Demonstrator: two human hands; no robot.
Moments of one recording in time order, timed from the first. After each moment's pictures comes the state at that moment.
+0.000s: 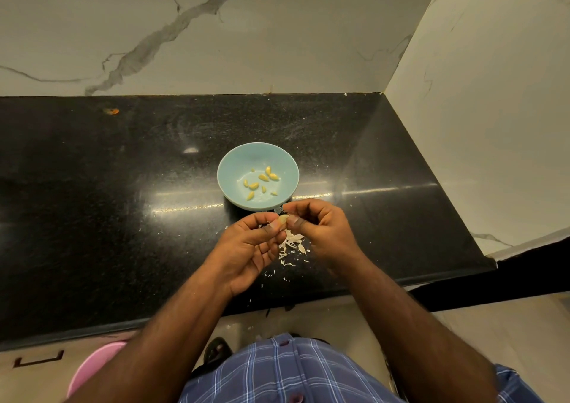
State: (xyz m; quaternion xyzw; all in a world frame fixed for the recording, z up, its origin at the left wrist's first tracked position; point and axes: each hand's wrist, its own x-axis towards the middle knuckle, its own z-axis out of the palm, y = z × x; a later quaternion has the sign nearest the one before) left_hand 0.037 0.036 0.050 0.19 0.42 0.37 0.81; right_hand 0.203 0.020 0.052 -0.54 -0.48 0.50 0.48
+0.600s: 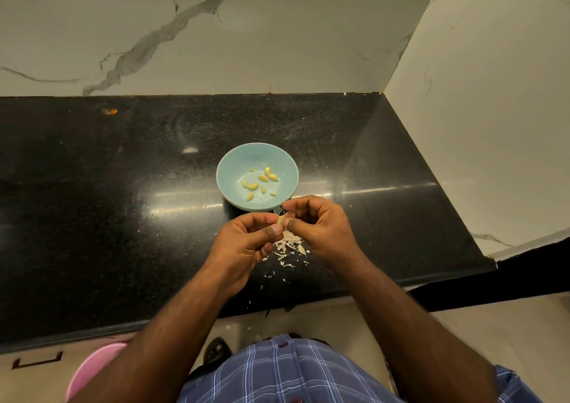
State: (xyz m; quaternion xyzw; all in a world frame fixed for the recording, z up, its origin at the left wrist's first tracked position) left_hand 0.037 0.036 0.050 0.28 0.47 0.39 0.74; right_hand 0.204 0.023 0.051 -0.56 -0.51 0.46 0.47
